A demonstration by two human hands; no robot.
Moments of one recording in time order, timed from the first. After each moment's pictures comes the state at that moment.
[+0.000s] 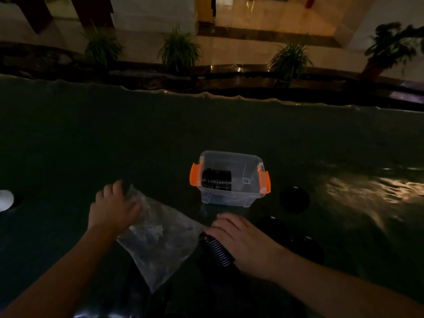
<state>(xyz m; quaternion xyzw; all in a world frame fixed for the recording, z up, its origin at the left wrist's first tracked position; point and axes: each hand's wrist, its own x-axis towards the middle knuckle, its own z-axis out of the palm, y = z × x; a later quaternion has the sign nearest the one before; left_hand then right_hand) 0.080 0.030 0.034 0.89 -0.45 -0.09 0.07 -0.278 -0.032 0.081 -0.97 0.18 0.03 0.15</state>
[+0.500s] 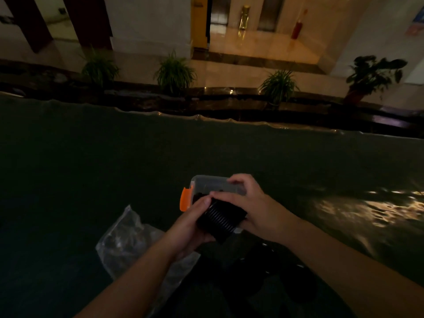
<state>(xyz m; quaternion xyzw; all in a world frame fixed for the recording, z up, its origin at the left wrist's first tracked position) -0.087 -0.044 0.095 0.36 -0.26 -0.74 0.50 -0.290 -0.130 0.159 -0.95 0.24 -0.11 0.17</state>
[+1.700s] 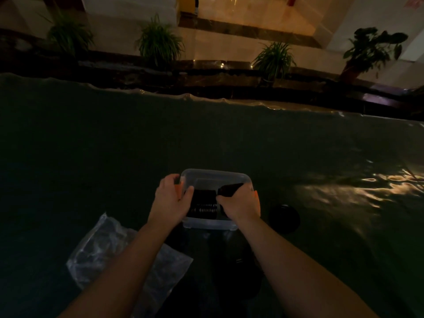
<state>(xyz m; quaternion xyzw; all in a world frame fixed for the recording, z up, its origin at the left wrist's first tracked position) -0.044 -0.132 0.028 0.77 -0.41 -0.32 0.36 -0.223 -0.195 0.038 -0.58 0.74 -0.17 0.31</state>
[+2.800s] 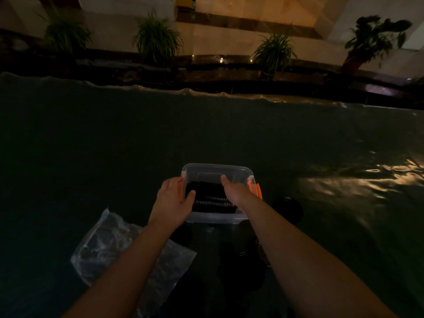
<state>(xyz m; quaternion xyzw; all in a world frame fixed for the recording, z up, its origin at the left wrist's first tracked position) -0.048 -0.119 0.018 0.79 -0.48 -0.26 0.29 -0.218 -0.232 0.026 -0.50 0.71 0.02 0.50</state>
